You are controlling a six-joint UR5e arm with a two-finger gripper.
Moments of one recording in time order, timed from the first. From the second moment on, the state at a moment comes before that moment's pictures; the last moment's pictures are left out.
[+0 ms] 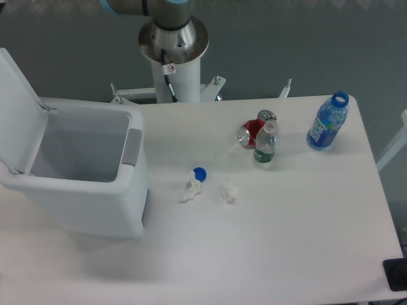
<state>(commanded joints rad) 1.93 -1.54 -1.60 -0.98 0.98 0.26</state>
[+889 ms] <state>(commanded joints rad) 2.05 -1.52 -1.61 -0.99 1.00 0.26</state>
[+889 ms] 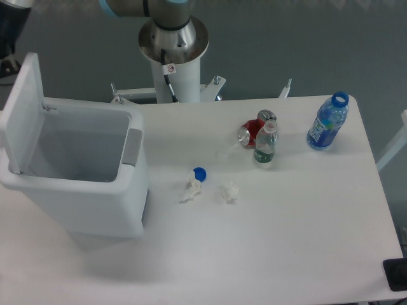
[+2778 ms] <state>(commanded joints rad) 2.23 -1.53 -1.68 -0.99 1.24 0.35</state>
